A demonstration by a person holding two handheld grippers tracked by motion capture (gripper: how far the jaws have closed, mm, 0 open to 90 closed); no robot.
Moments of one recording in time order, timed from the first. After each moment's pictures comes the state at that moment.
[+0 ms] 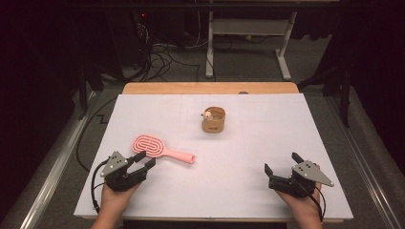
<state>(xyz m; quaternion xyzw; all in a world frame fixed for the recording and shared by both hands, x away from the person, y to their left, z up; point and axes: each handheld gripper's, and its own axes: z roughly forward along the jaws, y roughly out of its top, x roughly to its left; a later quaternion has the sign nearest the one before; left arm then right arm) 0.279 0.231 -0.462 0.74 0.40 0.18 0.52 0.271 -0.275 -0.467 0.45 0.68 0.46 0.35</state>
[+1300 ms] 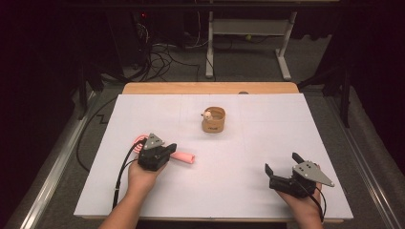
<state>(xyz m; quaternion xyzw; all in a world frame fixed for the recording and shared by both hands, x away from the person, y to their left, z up) 0.345 0.155 -0.459 0.79 0.42 0.15 0.41 0.270 -0.277 -0.468 0.45 0.68 0.46 0.35</state>
